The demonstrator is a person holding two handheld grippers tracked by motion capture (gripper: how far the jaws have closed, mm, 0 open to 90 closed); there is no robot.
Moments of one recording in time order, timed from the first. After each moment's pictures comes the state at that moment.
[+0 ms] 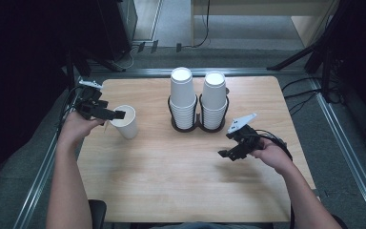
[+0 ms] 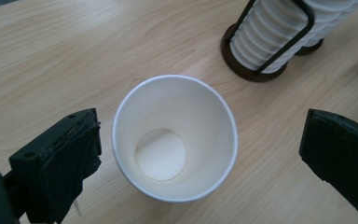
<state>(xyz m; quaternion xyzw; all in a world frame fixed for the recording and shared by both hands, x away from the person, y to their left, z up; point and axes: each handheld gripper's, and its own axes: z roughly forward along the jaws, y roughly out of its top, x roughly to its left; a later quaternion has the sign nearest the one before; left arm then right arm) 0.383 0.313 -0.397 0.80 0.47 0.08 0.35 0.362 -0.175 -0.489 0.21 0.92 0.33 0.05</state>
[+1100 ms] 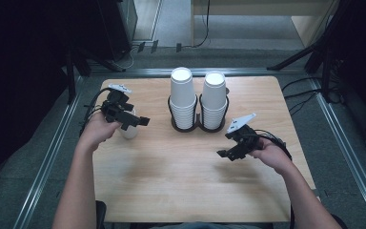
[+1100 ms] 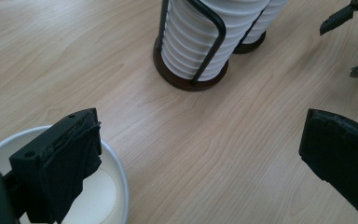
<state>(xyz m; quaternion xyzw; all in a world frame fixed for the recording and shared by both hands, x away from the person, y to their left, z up) 0.382 0.238 -0.405 0.84 0.41 0.05 0.35 0.361 -0.172 -0.487 0.22 0.92 0.33 0.05</state>
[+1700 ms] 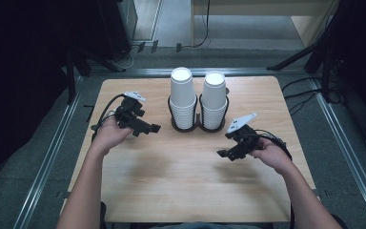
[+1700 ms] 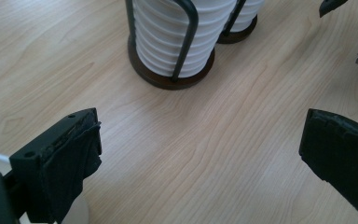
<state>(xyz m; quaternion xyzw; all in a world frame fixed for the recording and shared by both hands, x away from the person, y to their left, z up) 0.379 0.208 -0.425 0.86 0.39 0.05 0.34 0.361 -0.172 -0.487 0.21 0.92 0.33 0.05</state>
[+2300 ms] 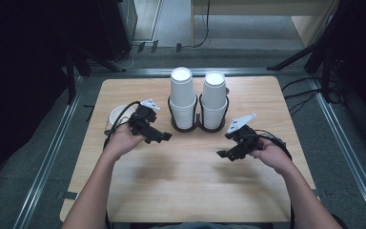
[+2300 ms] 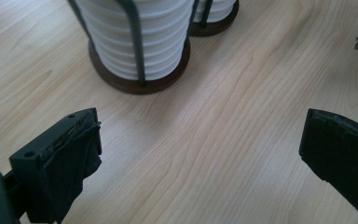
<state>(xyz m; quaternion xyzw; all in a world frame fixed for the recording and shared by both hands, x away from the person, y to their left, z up) 0.371 0.169 -0.446 0.88 0.35 0.06 0.33 0.360 -0.172 -0.487 0.21 0.92 0.33 0.04</state>
